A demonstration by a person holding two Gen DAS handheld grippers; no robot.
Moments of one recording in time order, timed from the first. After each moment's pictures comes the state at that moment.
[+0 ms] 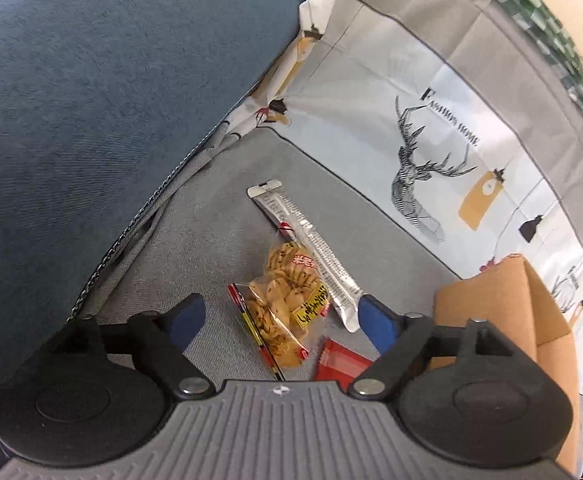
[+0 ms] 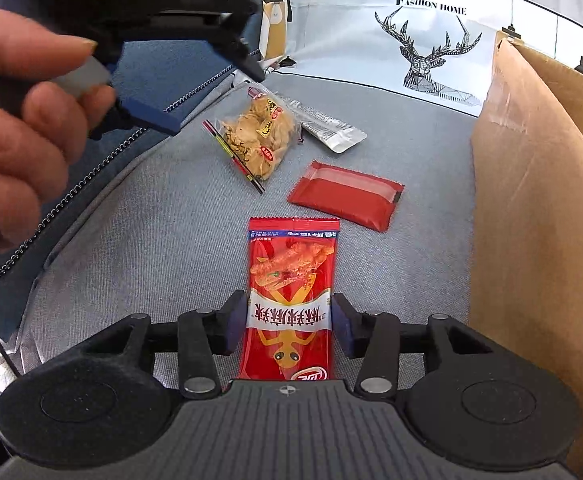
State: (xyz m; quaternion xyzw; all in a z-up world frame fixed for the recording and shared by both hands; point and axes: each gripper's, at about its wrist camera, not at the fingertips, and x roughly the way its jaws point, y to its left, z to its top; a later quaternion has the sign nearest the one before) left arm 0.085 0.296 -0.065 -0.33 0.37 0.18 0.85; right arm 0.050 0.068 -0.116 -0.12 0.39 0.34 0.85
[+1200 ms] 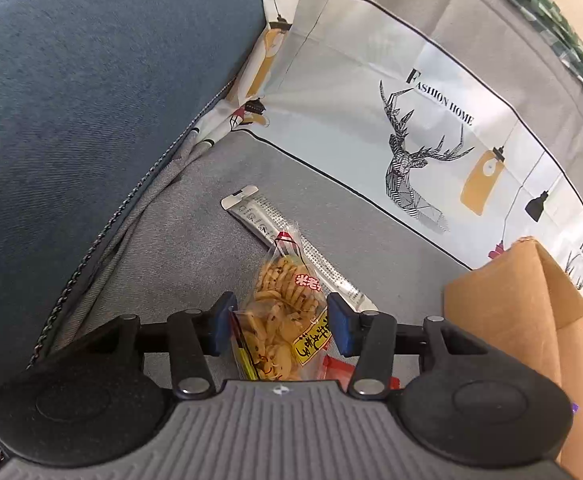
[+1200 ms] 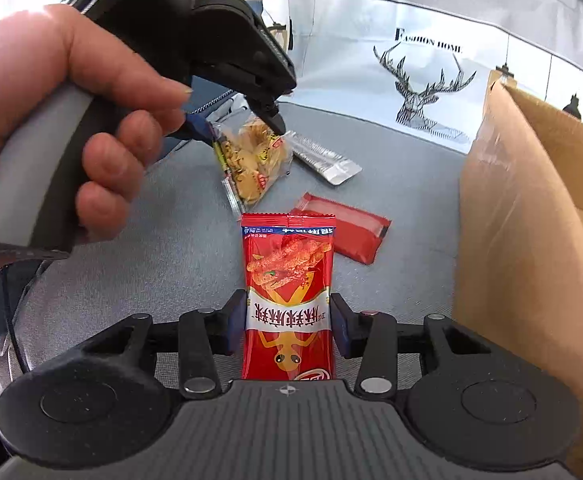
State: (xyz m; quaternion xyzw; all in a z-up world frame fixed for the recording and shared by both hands) left arm 0.109 0.282 -0.069 -0.28 0.37 0.17 0.87; right arm 0.040 0.064 -0.109 -0.14 0.34 0.33 0.87
